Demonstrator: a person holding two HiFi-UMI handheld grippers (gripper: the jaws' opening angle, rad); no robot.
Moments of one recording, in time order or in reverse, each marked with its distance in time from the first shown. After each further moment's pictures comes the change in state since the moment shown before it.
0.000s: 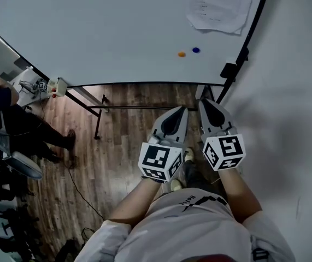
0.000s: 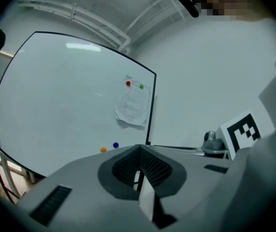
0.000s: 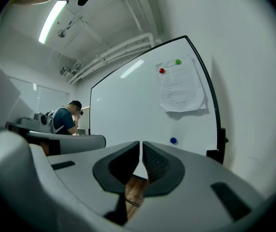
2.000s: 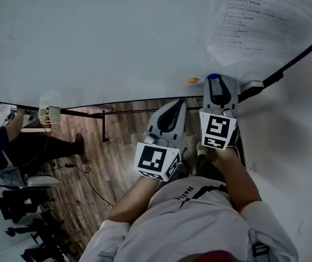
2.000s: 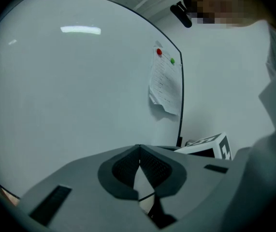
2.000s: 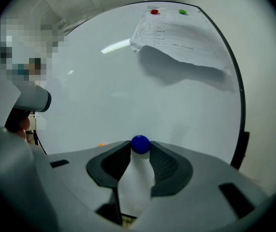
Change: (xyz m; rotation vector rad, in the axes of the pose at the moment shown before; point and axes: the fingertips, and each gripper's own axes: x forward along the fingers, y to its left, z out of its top) left arm 0.177 0.158 -0.011 0.011 0.116 -0.035; right arm 0.241 -0.149 -0.056 -0.178 0.088 -0.395
